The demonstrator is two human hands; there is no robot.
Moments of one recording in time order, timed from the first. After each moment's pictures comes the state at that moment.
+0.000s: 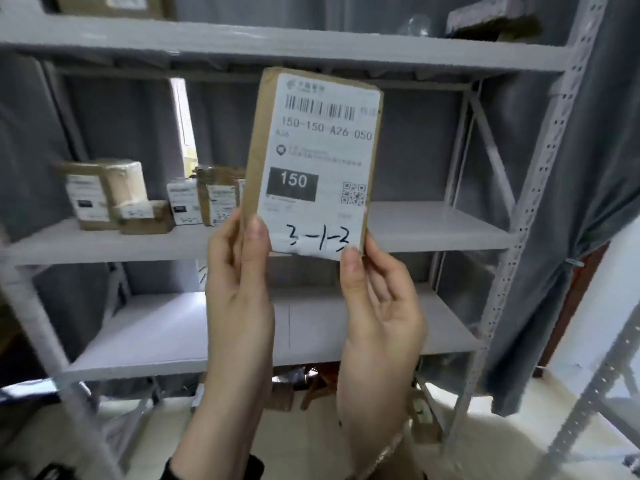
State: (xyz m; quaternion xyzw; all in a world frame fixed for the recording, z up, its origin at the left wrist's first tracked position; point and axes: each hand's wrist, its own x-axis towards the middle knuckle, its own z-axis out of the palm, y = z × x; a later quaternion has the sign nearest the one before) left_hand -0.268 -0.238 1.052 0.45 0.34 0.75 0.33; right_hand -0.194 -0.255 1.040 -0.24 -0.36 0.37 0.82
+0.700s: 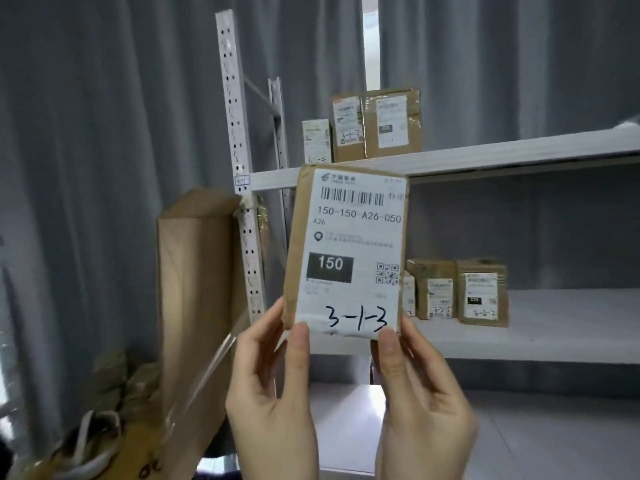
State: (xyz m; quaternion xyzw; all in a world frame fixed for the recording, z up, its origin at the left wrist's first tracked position) left_hand -0.676 -0.252 1.078 0.40 0.32 0.86 0.08; right_hand -0.613 -0.239 1.074 -0.15 -0.31 0.41 0.84
